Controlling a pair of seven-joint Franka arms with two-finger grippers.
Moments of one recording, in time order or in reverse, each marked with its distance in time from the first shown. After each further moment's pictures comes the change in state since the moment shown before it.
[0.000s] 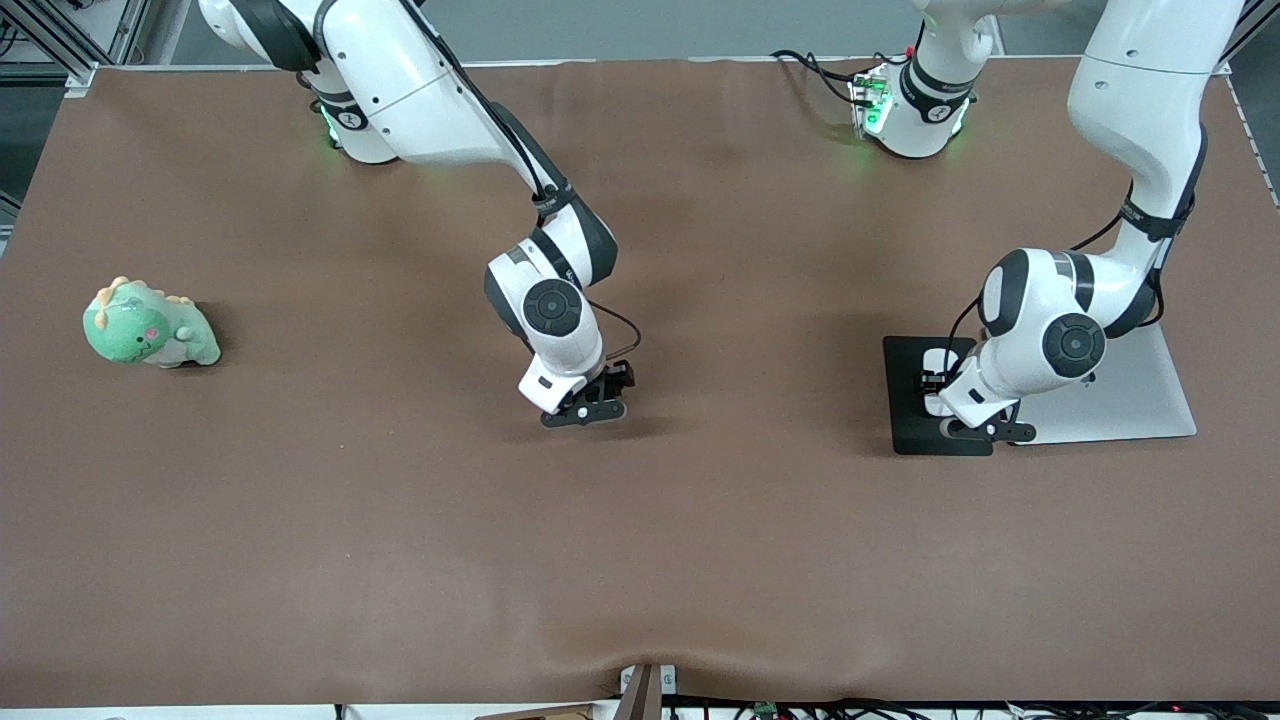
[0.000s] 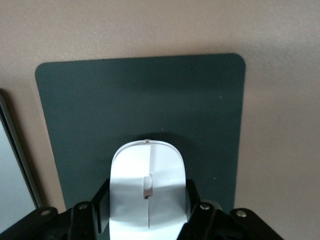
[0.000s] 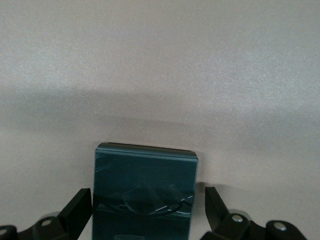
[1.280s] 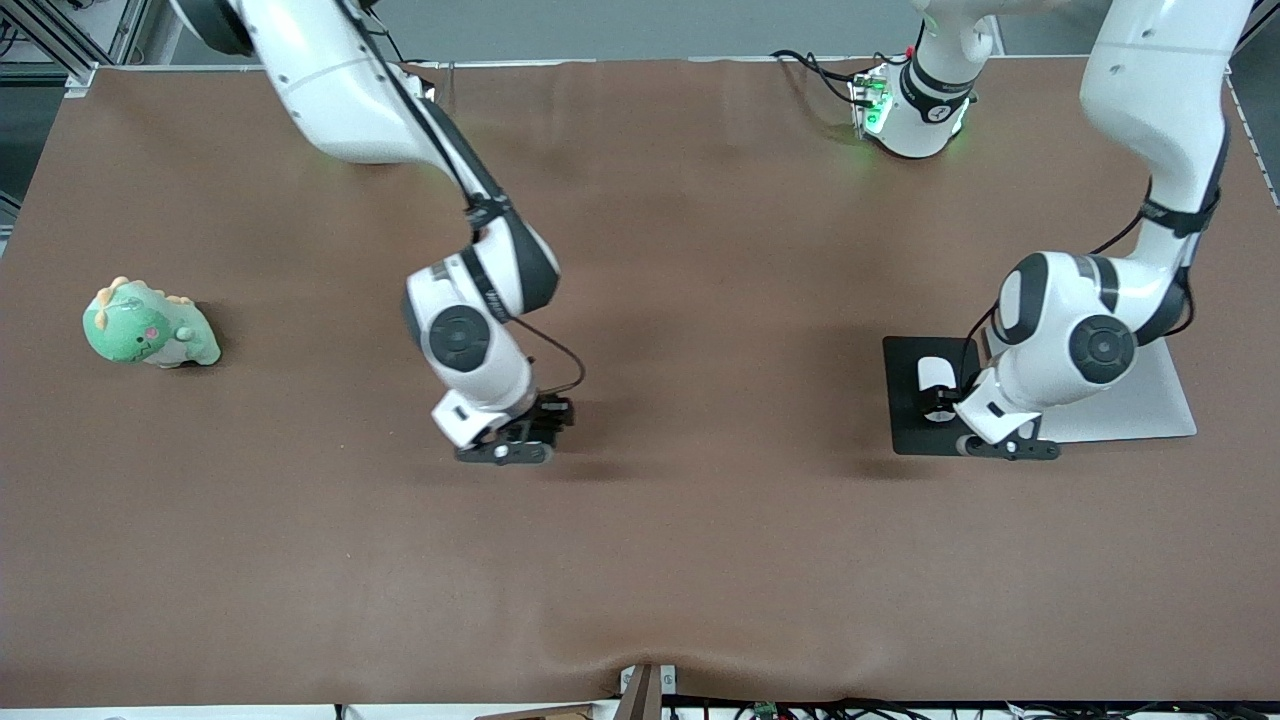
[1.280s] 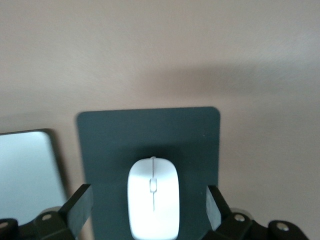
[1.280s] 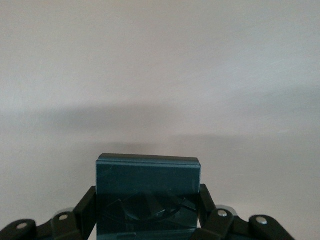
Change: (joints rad) left arm 0.000 -0.064 -0.011 0.142 -0.002 -0.136 -0.002; right arm -0.199 -0.148 -0.011 0.047 0.001 -0.183 0.010
